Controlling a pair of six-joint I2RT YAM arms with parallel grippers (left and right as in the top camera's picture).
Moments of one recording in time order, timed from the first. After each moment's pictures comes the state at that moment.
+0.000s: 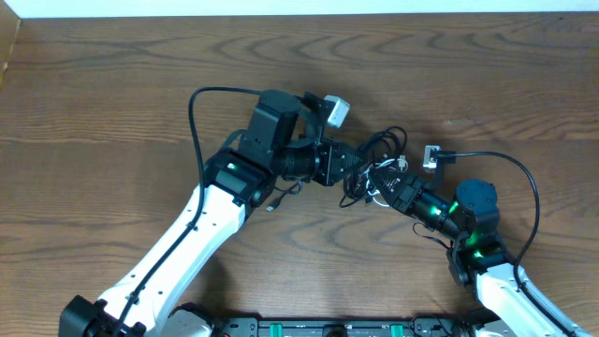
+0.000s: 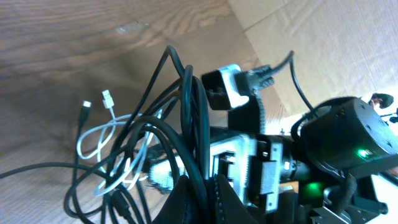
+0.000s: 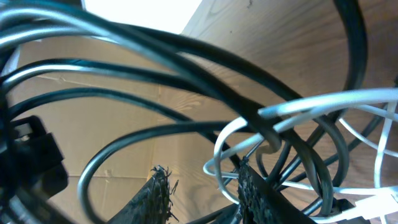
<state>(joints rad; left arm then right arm) -0.53 1.40 1.07 -0.31 0.75 -0.46 0.27 1.12 0.26 0.57 -0.61 1.07</state>
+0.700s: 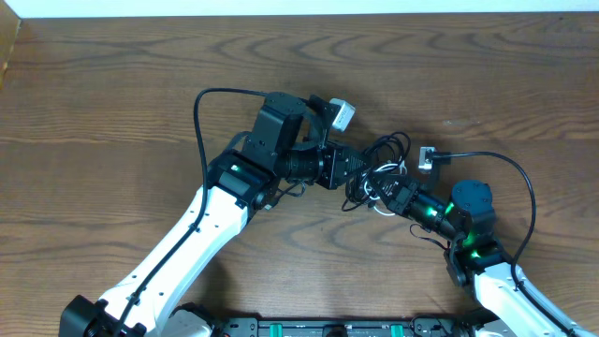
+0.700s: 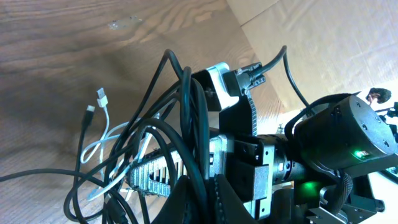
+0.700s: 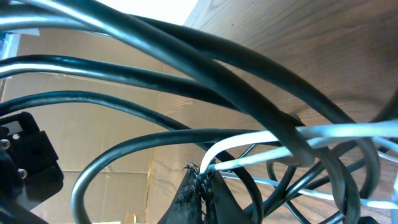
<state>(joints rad) -0.55 1.40 1.07 -0.31 0.75 -0.46 0.30 1.13 0.26 0.58 -0.60 1.07</state>
